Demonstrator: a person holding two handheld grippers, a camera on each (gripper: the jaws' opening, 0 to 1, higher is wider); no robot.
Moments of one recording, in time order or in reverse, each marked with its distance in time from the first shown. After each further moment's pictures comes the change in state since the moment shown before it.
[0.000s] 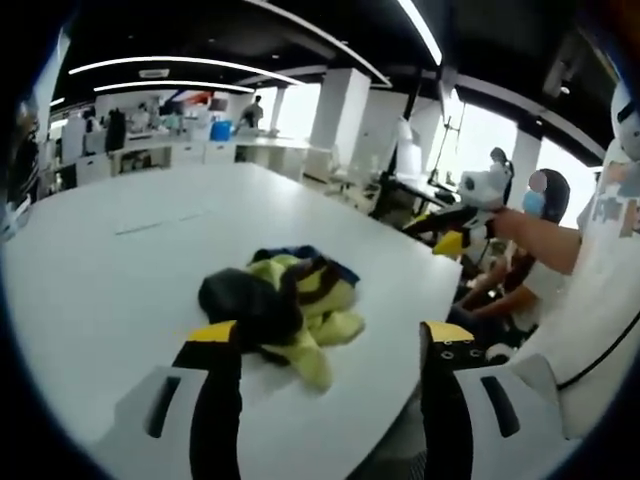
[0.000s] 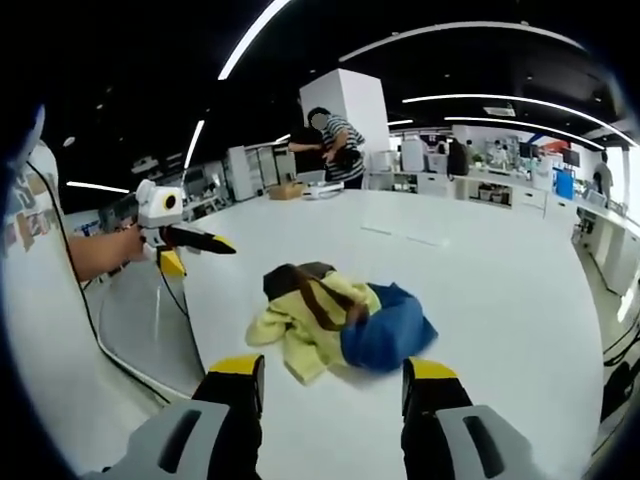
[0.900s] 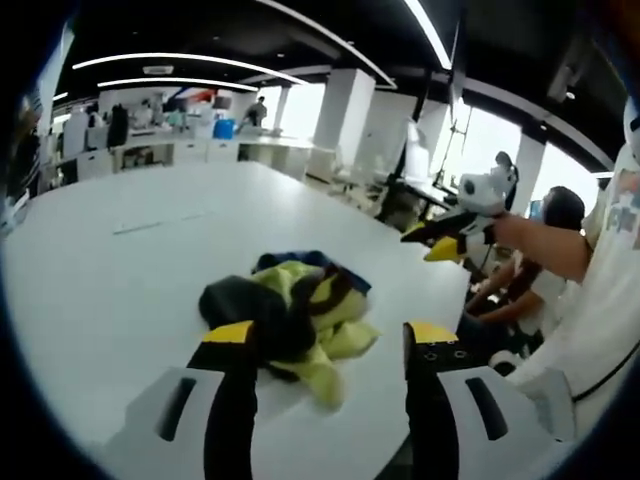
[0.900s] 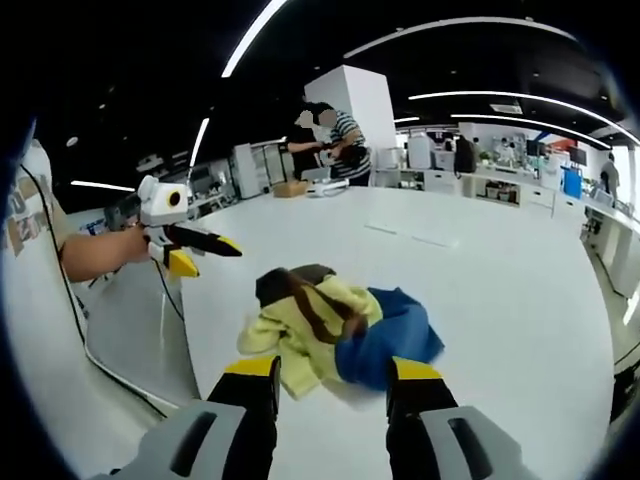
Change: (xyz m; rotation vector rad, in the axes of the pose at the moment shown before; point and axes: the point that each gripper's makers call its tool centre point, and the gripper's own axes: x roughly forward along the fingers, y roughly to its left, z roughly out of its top) left arm 0.023 0.019 0.005 -0.021 -0.001 0.005; right arm 0.028 -0.010 0.008 -0.004 0.010 0.031
